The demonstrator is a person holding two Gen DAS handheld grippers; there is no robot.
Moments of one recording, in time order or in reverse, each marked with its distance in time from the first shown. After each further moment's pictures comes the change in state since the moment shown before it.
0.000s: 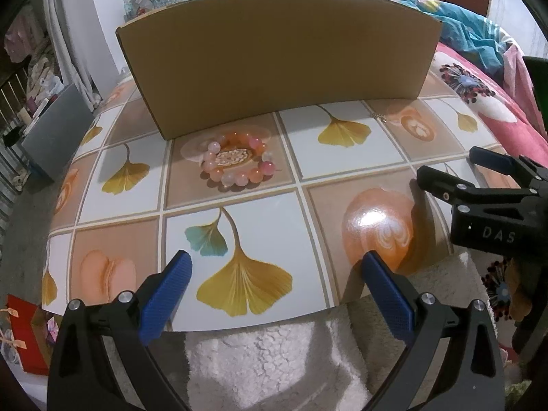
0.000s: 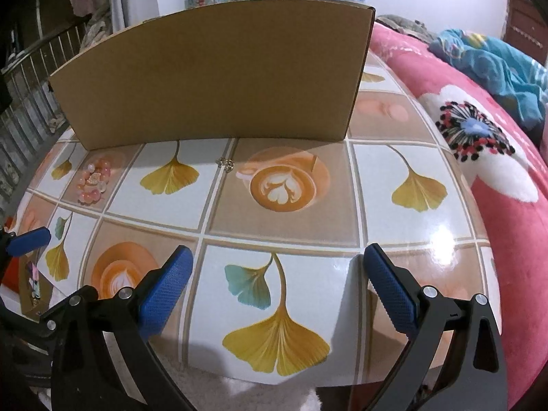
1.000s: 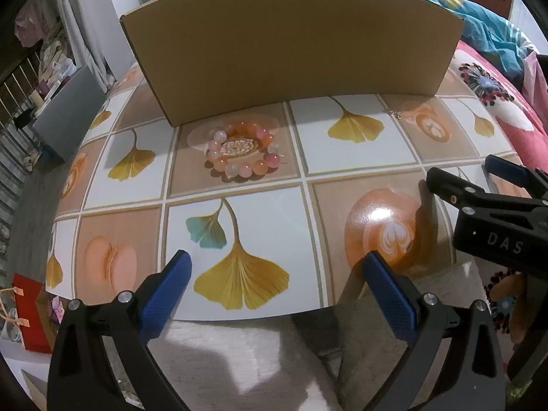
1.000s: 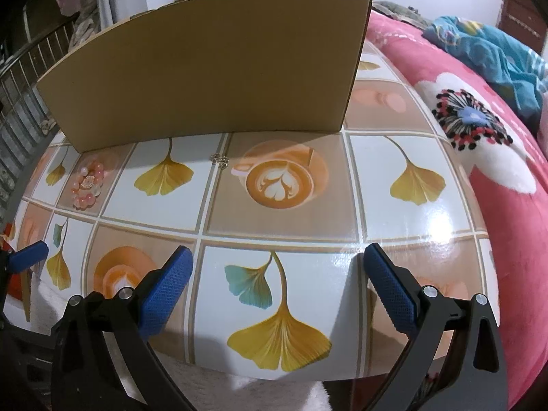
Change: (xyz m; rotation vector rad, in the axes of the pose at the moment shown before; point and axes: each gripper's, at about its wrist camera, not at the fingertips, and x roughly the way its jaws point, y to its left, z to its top) left arm 0.001 -0.003 0.007 -0.052 0.068 0.055; right arm 0.010 -0.002 0.013 0.040 0.064 -0.026
